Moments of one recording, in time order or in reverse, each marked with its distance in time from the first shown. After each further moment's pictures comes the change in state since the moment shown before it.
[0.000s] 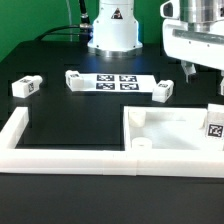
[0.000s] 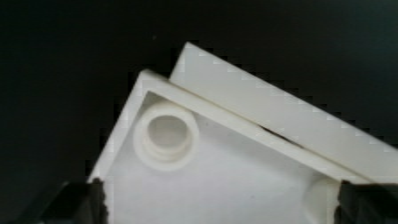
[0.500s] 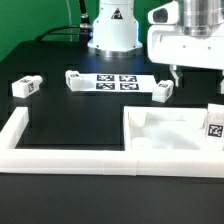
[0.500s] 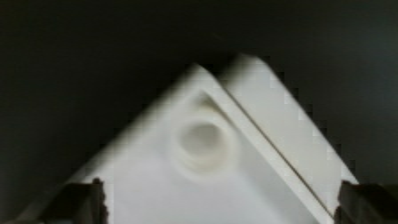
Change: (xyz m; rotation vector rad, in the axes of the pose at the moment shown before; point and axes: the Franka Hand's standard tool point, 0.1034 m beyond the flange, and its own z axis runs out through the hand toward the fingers) arm -0.008 0.045 0.012 -0.058 -0.038 -0.437
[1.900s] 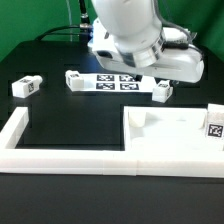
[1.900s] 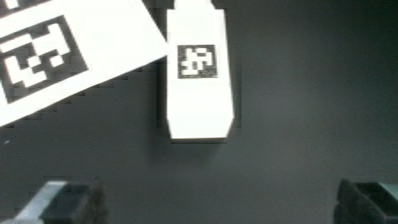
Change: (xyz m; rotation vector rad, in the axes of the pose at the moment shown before) arm -0.023 0.085 0.013 -0.074 -0.685 -0.015
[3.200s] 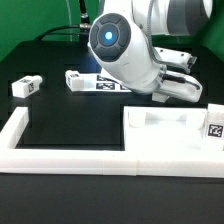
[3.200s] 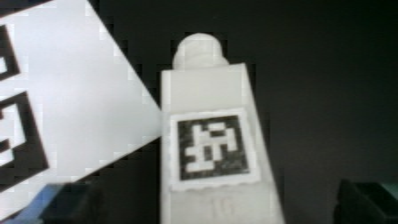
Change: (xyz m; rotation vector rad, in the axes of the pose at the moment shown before) arm -0.011 0.004 0.066 0.001 -0.181 0.085
